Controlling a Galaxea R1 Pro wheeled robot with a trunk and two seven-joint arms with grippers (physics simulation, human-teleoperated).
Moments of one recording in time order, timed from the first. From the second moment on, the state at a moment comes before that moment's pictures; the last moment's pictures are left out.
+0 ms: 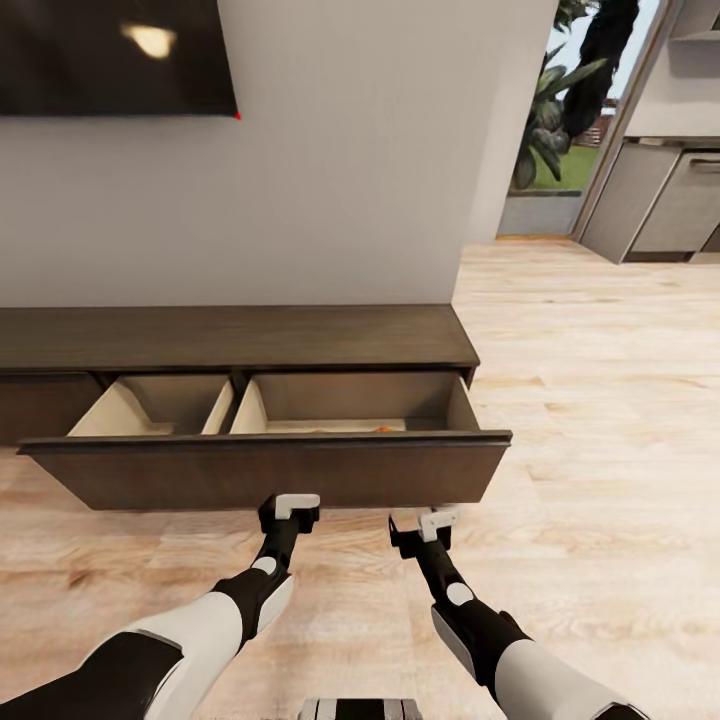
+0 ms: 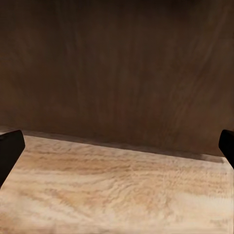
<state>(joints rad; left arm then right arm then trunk) -0.84 -0.16 -0.21 -0.06 0.09 -0.52 0.20 -0.67 0.11 0.40 -0.33 -0.16 -0.43 -0.12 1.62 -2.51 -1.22</state>
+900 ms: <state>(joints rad) -0.84 -0.16 -0.21 -0.06 0.13 -0.52 0.20 -0.67 0.11 0.40 -0.33 -0.16 -0.48 -0.12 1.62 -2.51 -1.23</state>
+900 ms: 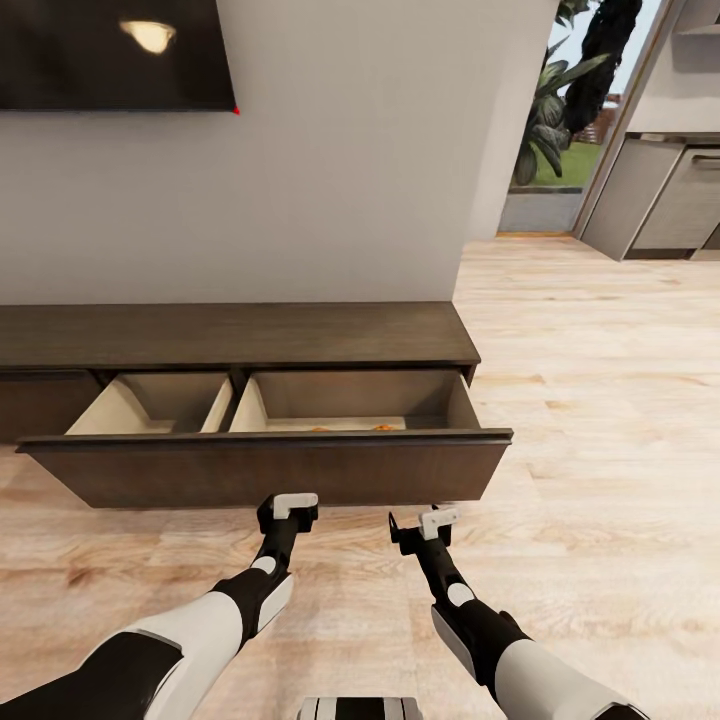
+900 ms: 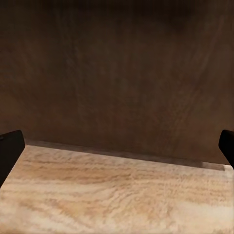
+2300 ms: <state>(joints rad) -0.84 -0.16 -0.19 -0.06 0.14 -0.52 0.20 -0.67 0.11 0.40 -0.33 -0.16 -0.47 -0.12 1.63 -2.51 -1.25</state>
